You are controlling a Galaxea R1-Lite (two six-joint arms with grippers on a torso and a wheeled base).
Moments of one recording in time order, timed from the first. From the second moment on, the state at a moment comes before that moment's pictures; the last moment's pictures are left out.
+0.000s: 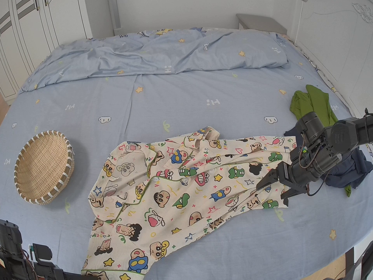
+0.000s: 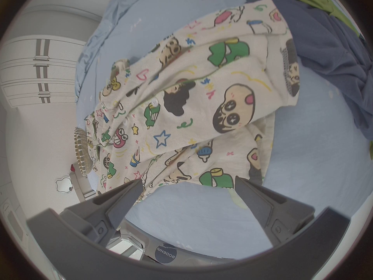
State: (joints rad) left arm 0.08 0.94 -0.06 0.03 -0.83 -0.25; right arm 0.27 1.90 -1.19 0.46 0.36 0.43
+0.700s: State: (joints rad) left arm 0.08 0.94 -0.06 0.03 -0.83 -0.25; right arm 0.29 2.00 -1.23 0.47 0.37 0.43
